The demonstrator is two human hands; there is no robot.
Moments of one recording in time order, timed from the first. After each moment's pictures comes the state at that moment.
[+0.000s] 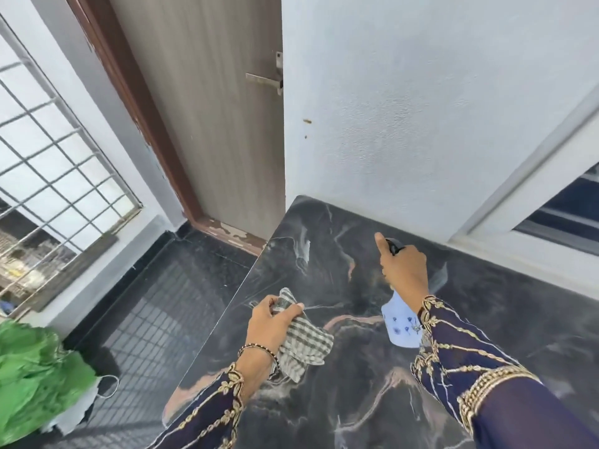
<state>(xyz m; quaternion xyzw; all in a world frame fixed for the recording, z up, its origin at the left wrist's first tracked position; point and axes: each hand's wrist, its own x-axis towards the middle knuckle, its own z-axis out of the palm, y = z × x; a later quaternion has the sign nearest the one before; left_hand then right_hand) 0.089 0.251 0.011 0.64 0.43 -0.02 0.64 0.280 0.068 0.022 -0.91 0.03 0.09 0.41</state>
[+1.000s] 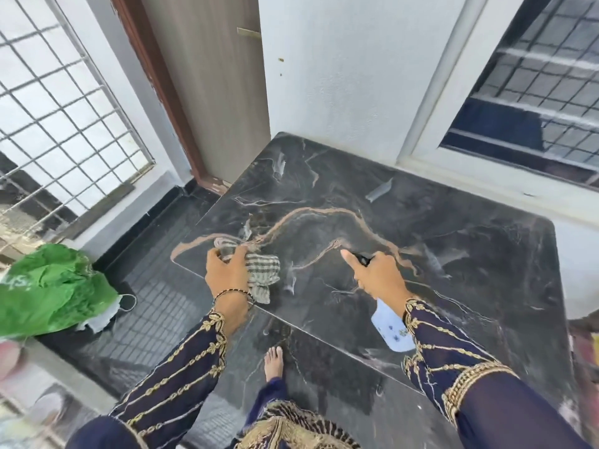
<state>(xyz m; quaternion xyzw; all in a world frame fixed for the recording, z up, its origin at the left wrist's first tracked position) -0.096 0.097 0.047 0.59 0.56 0.23 0.53 0.047 -0.127 0.003 -0.90 -0.08 0.21 0.37</state>
